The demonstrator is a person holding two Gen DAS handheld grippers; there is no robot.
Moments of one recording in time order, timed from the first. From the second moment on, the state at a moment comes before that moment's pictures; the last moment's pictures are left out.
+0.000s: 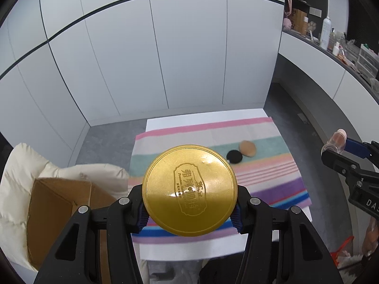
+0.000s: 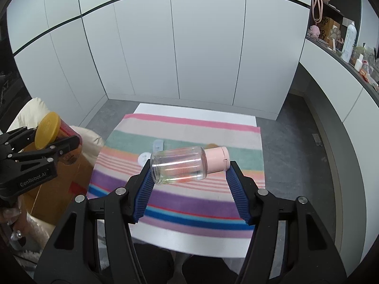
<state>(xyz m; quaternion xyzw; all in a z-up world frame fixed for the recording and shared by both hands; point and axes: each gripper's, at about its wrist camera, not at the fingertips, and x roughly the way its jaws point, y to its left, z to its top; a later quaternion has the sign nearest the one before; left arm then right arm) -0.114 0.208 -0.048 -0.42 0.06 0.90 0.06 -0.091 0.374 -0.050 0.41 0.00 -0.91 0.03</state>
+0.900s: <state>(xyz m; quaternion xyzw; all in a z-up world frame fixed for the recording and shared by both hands) -0.052 0.165 -0.049 -0.42 0.04 0.91 0.04 -0.021 0.364 -0.066 0.43 -0.01 -0.90 0.03</state>
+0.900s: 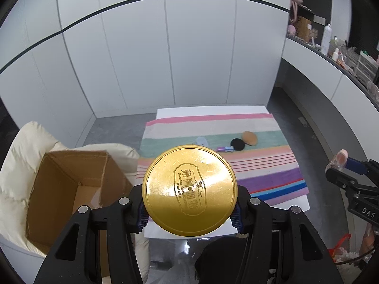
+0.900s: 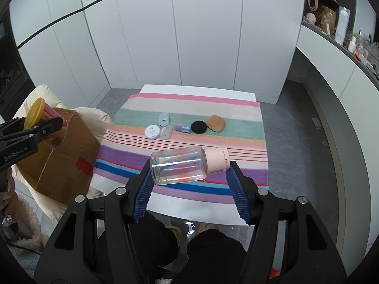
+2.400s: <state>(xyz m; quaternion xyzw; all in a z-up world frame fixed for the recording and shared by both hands) 0.033 -0.114 -0.128 -0.49 -0.10 0.85 -0.18 -0.046 0.020 -0.094 0.44 0.13 -0.83 0.32</state>
